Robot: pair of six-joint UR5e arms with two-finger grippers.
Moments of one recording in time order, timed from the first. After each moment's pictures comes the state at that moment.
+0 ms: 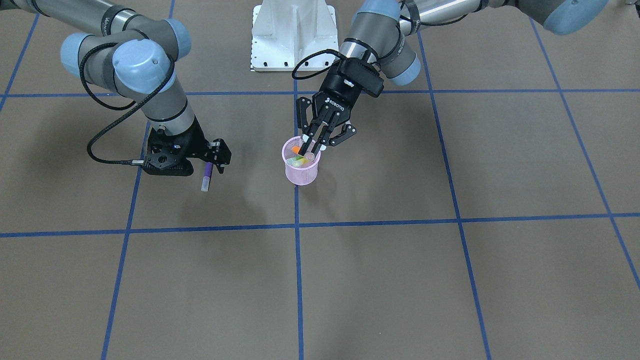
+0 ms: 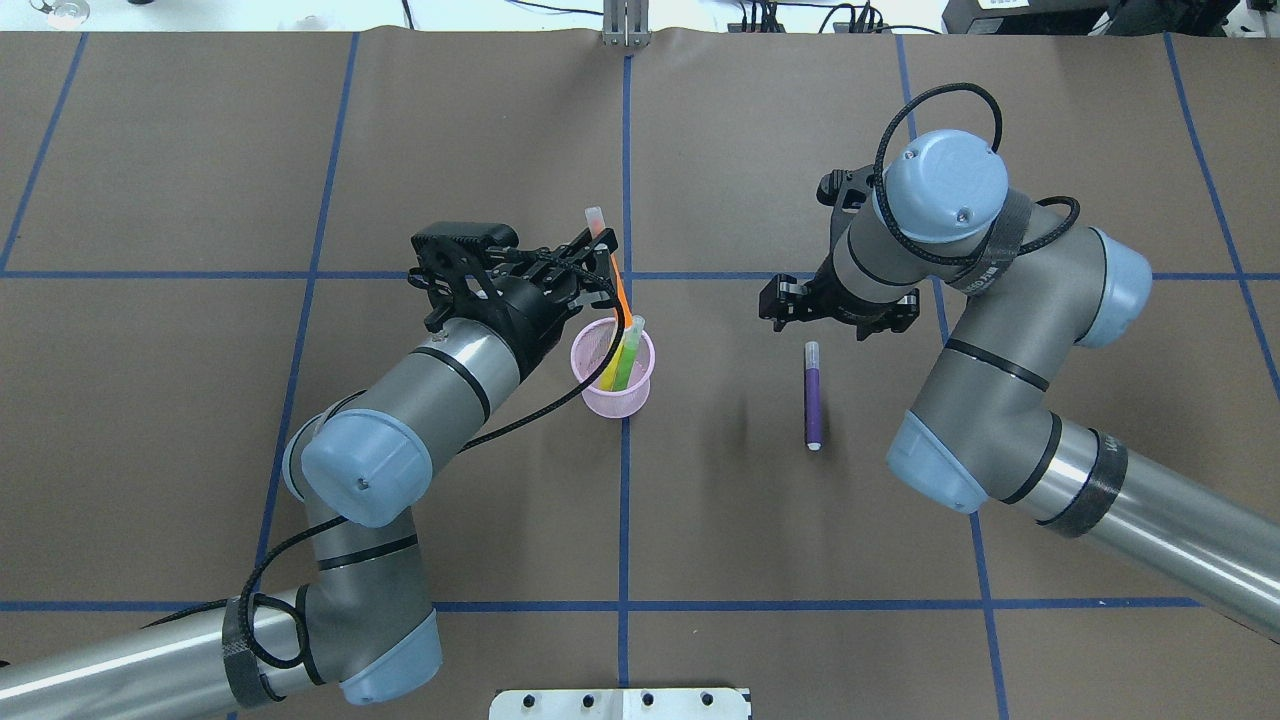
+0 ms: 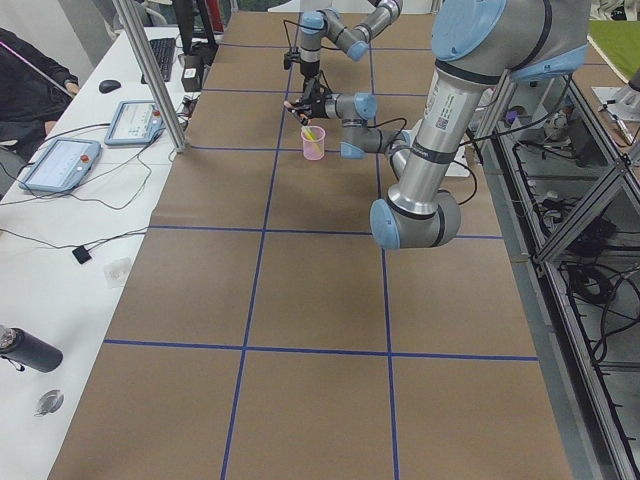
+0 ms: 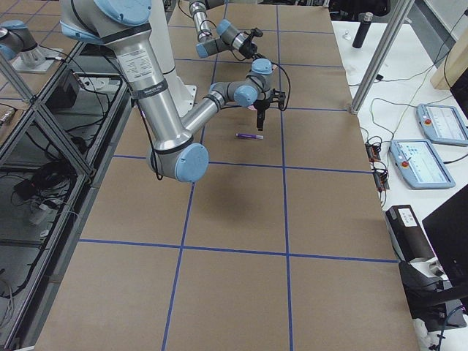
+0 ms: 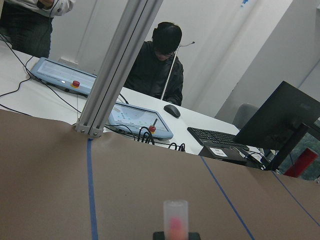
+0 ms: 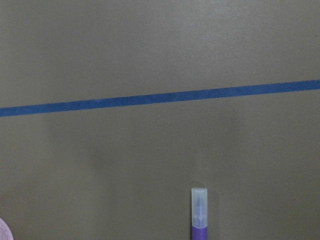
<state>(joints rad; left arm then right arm) -0.37 -2.16 -1.59 -2.64 -1.01 -1.10 0.68 -1.09 1.72 -1.49 1.97 1.19</state>
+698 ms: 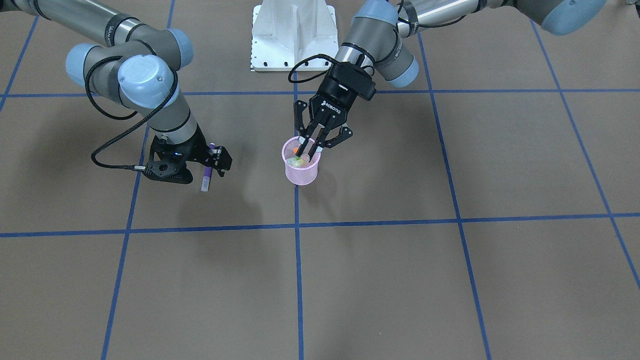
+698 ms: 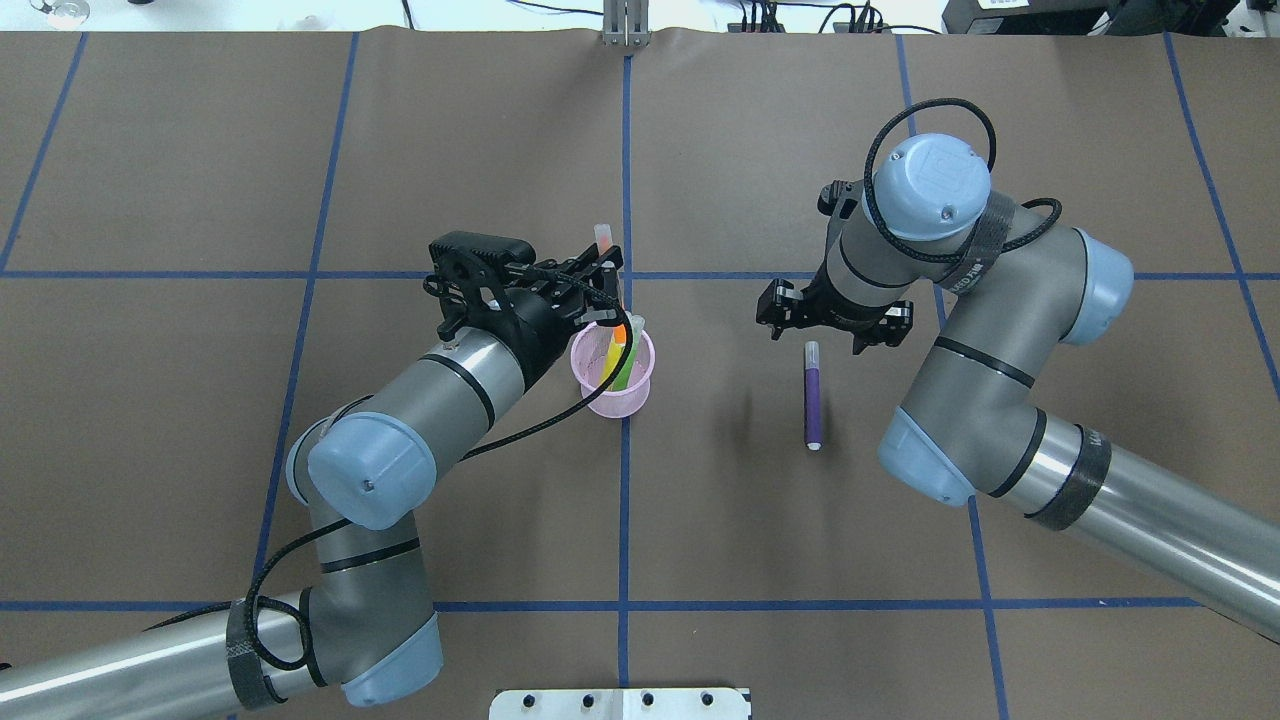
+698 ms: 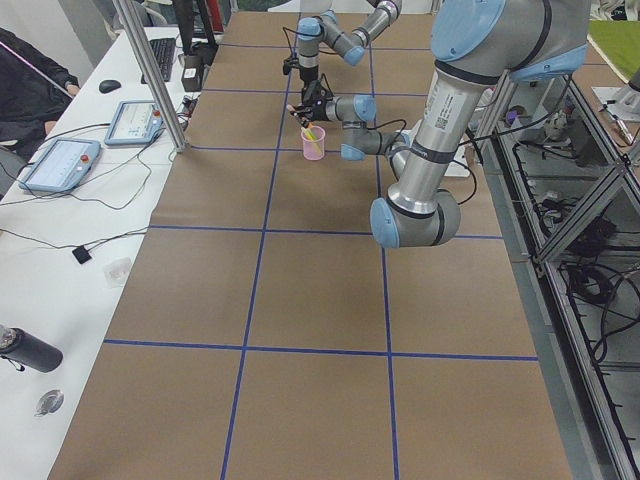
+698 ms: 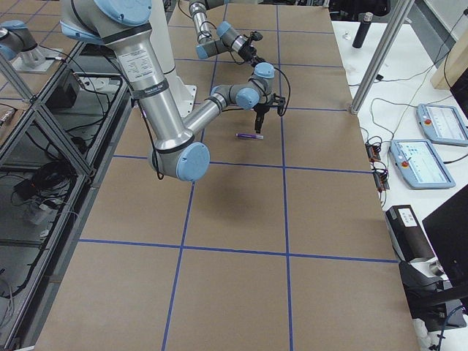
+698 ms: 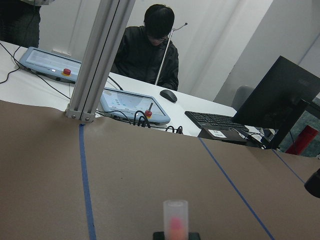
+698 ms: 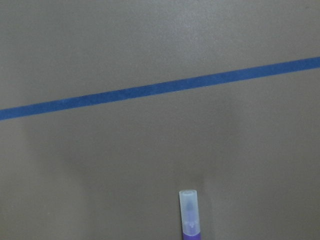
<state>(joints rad) -0.36 -2.15 -1.58 -2.64 -1.04 -1.03 0.68 -1.08 1.68 -1.49 2.02 1.26</state>
